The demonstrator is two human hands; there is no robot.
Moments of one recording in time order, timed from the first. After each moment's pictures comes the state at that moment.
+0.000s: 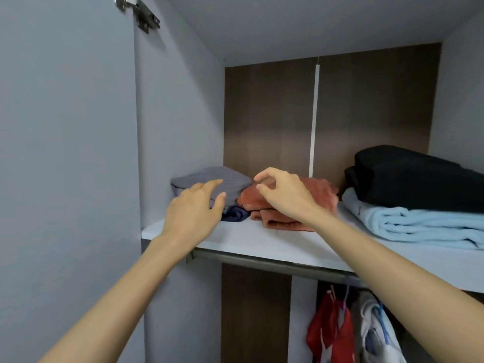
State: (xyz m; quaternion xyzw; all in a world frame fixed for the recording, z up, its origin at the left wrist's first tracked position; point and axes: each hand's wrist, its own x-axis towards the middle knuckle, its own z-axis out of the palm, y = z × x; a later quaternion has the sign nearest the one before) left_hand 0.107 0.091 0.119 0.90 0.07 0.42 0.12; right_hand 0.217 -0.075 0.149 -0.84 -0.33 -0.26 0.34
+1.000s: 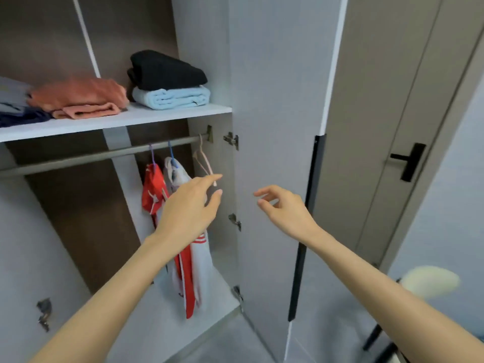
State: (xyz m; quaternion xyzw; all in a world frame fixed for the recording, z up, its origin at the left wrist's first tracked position) left_hand -0.202 -0.111 -0.029 0.86 -0.38 0.21 0.28; right_hand -0.285 -0.305 -0.057 -0.90 0.10 -0.24 0.35
